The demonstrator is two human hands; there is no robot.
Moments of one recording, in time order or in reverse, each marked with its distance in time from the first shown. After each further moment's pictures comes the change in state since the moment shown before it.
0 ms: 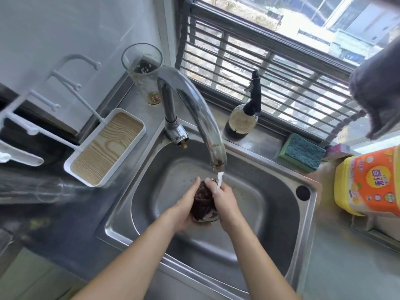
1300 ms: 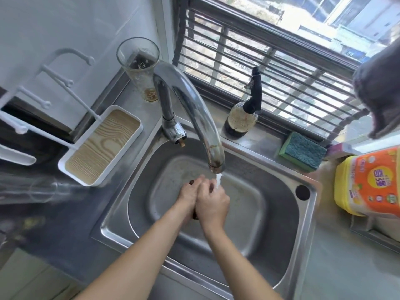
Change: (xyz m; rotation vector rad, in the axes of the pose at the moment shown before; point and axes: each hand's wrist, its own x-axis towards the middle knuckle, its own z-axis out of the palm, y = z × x) left_hand 0.017 0.011 0.015 0.019 0.294 0.306; right_hand -0.030 -0.001 0.036 -0.294 0.410 -0.313
